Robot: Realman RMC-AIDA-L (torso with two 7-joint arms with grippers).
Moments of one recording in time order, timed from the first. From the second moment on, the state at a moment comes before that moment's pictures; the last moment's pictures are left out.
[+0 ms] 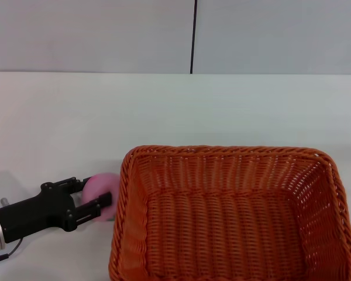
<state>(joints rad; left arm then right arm) -0.25 -1.97 -1.98 -0.30 1.43 -1.32 2.11 0.21 2.07 -0.37 -0.23 -1.03 -1.73 0.90</state>
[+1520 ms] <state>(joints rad) -0.23 -2.04 -2.40 -0.35 1.42 -1.43 2.18 0.21 2.07 -0.37 -0.23 -1.02 -1.72 0.90</state>
